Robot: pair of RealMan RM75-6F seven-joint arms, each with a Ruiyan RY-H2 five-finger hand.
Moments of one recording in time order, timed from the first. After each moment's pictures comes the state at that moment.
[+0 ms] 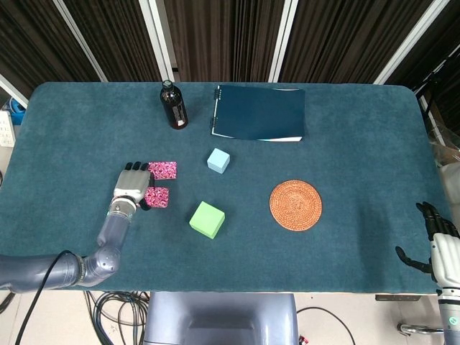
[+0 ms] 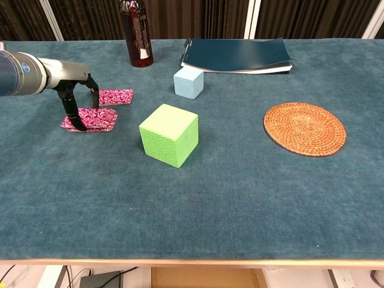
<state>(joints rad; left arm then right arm) -1.08 -1.46 -0.12 -1.52 0.17 0.96 0.79 0.06 -1.08 0.13 -1.69 -1.34 1.42 0.09</state>
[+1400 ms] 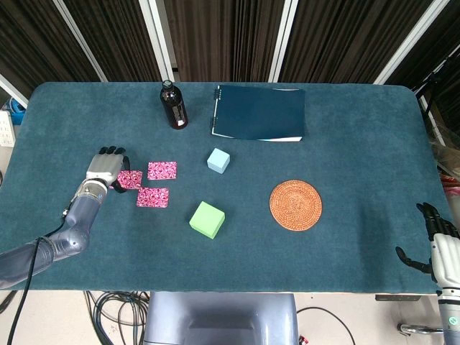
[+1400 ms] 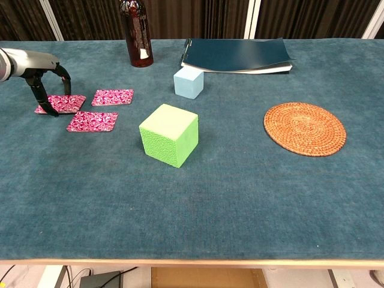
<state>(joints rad) -0.97 -1.45 -0.09 -1.13 0.46 0.62 0.51 0.06 -1.07 0.13 -1.70 -1.32 1.41 0.08</state>
